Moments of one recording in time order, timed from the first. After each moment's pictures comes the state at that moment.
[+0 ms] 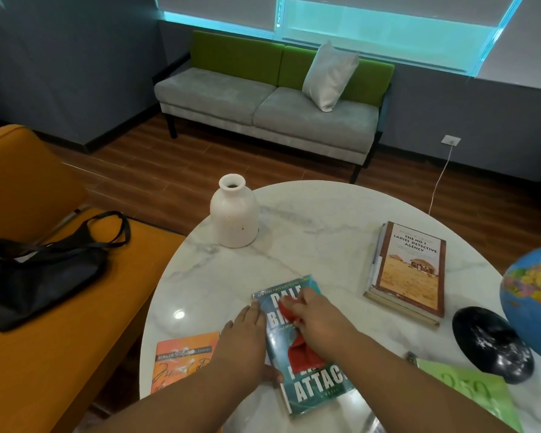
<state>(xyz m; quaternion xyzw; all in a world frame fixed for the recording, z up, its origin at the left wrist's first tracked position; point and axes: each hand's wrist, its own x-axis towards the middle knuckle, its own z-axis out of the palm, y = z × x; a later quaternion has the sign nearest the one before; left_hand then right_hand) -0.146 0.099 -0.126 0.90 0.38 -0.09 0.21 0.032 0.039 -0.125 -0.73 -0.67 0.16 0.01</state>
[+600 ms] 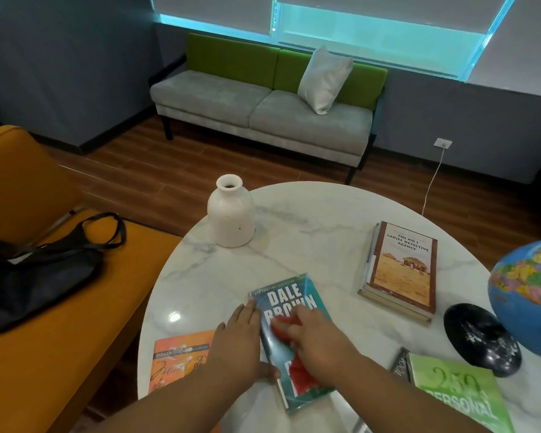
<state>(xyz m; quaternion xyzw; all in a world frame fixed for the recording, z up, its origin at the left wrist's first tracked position) -0.152 0.096 -0.130 0.89 0.40 -0.06 0.22 0.011 0.008 -0.131 -0.73 -0.65 0.19 0.07</state>
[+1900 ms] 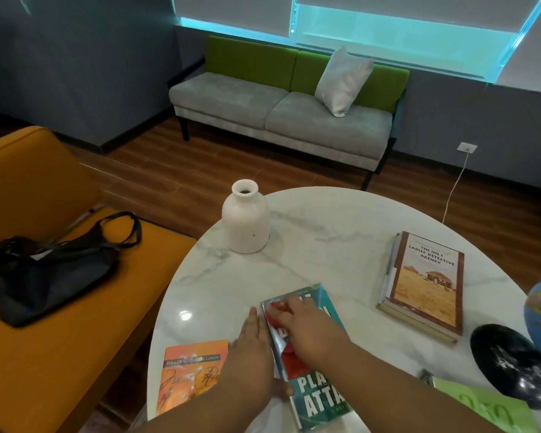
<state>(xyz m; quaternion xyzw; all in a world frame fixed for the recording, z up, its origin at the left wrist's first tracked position) -0.148 0.089 -0.124 0.83 0.46 -0.08 0.30 0.003 0.064 -0.121 -0.72 -0.67 0.17 0.00</state>
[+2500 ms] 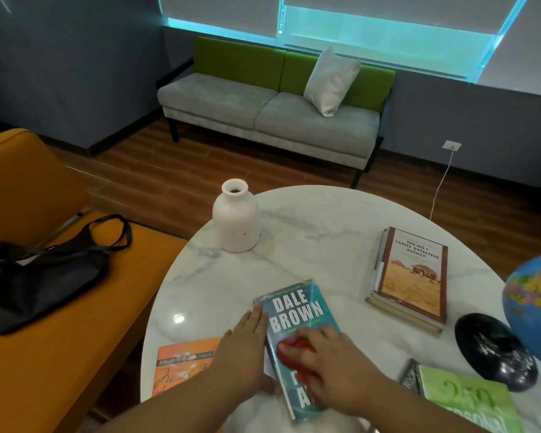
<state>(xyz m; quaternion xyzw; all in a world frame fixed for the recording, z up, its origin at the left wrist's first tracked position) -0.151 0.102 -0.123 0.89 0.37 -0.13 0.25 0.023 -0.015 -0.122 -0.65 -0.75 0.12 0.03</state>
